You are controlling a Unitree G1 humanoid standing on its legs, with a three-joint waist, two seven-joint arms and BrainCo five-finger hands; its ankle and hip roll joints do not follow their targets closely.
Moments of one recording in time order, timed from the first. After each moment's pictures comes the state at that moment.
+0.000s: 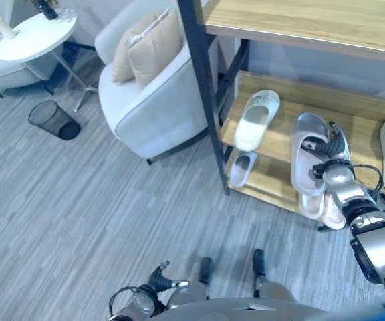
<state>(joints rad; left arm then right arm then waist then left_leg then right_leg) -0.01 0.21 -0.42 1.24 0.12 -0.22 0.16 -0.68 -0.53 0.28 1.08 0.10 -0.16 -0.40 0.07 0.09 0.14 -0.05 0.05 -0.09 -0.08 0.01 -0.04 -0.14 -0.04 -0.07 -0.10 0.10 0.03</state>
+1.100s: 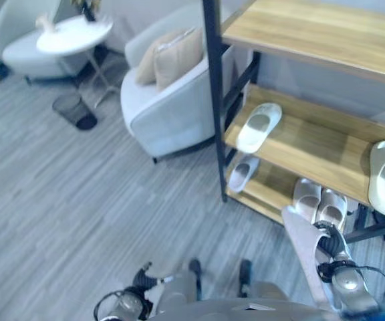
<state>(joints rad) -0.01 0.25 -0.23 1.31 0.11 -0.20 0.16 0.06 -0.41 0.15 0.59 -0.06 -0.19 -0.31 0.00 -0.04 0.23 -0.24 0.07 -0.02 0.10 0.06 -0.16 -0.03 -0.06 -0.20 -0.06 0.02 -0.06</state>
